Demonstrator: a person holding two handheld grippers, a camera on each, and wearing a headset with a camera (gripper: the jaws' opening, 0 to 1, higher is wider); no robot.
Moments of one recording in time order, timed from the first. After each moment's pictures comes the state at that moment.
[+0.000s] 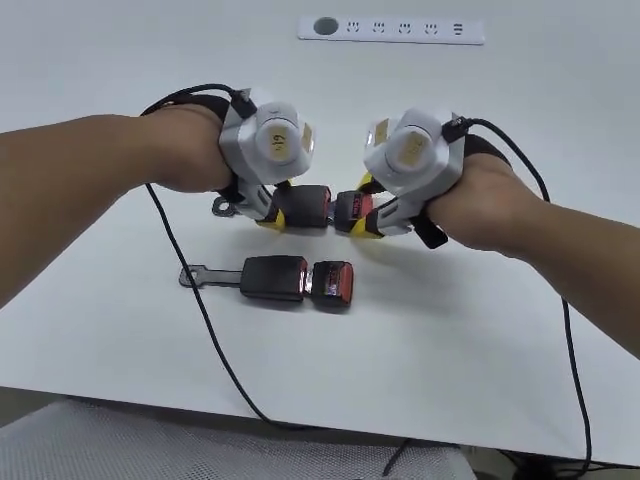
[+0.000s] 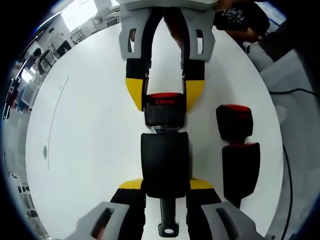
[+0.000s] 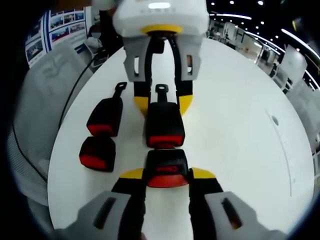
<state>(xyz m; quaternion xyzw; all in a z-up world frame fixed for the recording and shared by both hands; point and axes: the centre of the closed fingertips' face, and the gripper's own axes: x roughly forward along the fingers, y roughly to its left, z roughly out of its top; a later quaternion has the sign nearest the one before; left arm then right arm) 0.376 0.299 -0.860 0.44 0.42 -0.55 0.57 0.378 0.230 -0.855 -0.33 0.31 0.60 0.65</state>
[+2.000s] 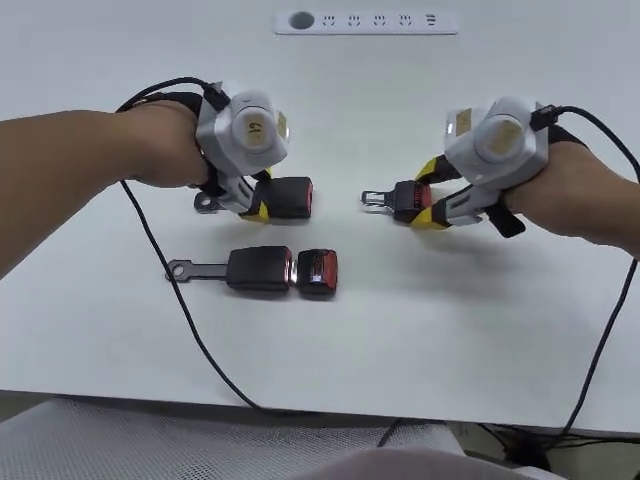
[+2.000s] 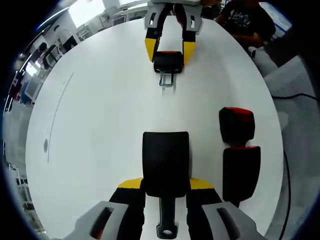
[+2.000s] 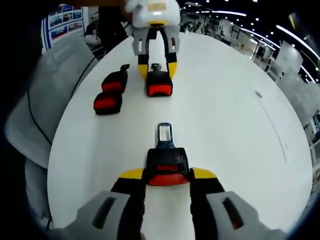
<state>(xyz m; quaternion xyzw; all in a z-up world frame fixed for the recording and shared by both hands) 0.380 0.300 -0.861 0.43 0.42 -0.54 0.59 0.377 0.123 -0.855 -0.34 0.32 0.59 0.66</state>
